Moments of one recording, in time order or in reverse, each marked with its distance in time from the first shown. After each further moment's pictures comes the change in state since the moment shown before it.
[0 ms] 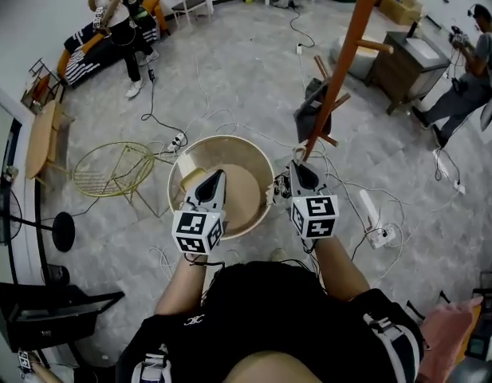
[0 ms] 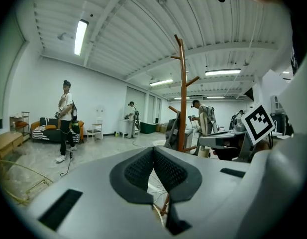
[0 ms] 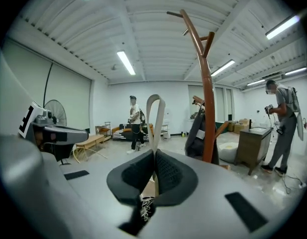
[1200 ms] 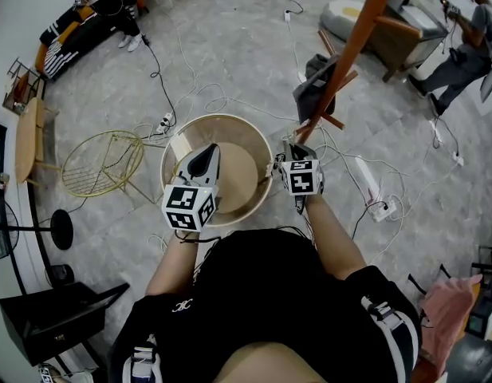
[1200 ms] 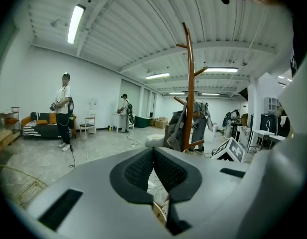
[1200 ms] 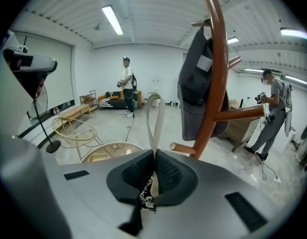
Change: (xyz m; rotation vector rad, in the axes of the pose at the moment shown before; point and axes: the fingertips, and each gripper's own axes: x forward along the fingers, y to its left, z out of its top) left arm 0.093 0.047 -0.016 -0.001 0.080 -0.093; right arm 0.138 -0.070 -0.158 -0.006 0.389 -0.147
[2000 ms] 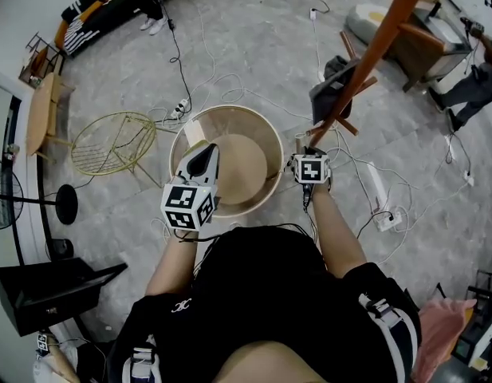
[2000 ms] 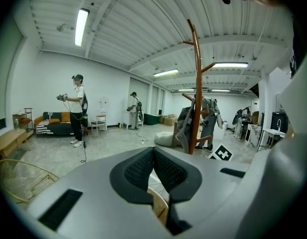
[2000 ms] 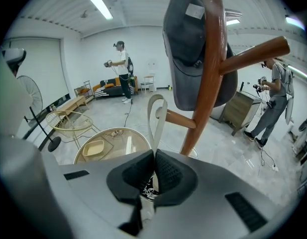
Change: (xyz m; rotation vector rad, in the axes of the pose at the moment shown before) left arm -0.017 0.012 -0.018 -0.025 0.036 0.116; right arm 0.056 -0.031 -0.060 0.055 0.187 -0.005
